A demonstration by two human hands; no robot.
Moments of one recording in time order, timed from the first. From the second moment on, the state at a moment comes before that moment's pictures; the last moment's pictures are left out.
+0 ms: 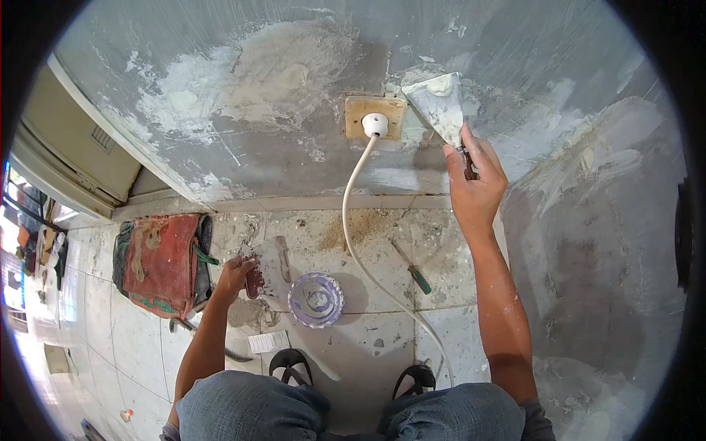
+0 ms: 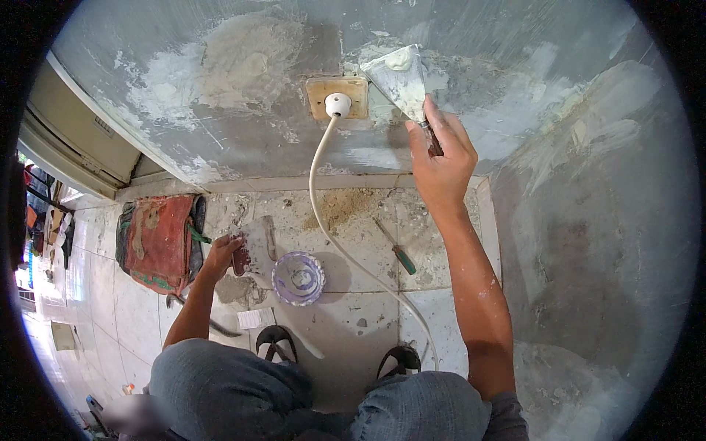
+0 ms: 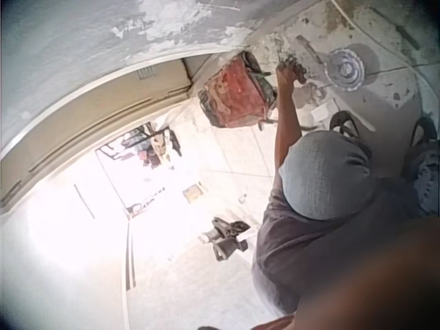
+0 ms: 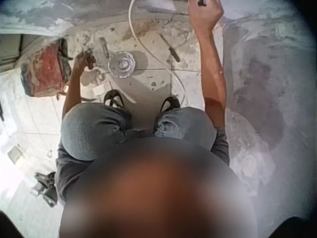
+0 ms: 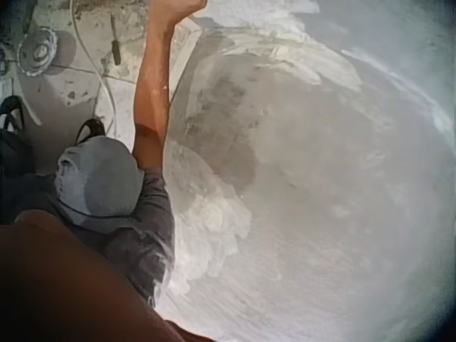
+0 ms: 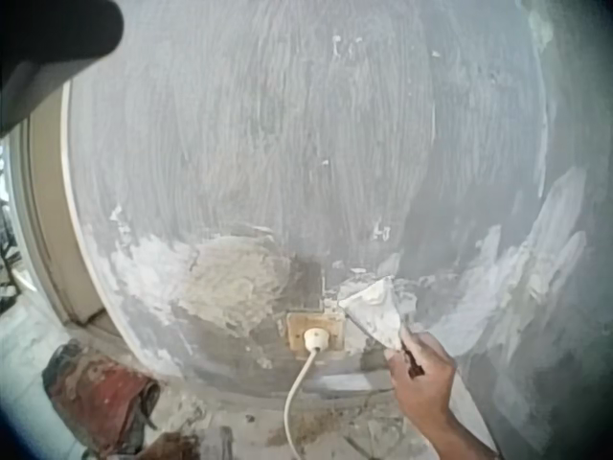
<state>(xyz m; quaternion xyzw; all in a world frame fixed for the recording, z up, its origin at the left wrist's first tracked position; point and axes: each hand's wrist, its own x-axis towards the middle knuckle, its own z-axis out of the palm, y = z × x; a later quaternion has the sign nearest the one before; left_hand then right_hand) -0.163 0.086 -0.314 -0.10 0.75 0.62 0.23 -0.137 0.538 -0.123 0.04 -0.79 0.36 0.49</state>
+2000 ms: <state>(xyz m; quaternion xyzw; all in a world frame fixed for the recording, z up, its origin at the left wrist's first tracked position) -0.163 0.093 -0.299 -0.11 0.72 0.64 0.25 -0.159 0.509 -0.096 0.14 -0.80 0.36 0.46</state>
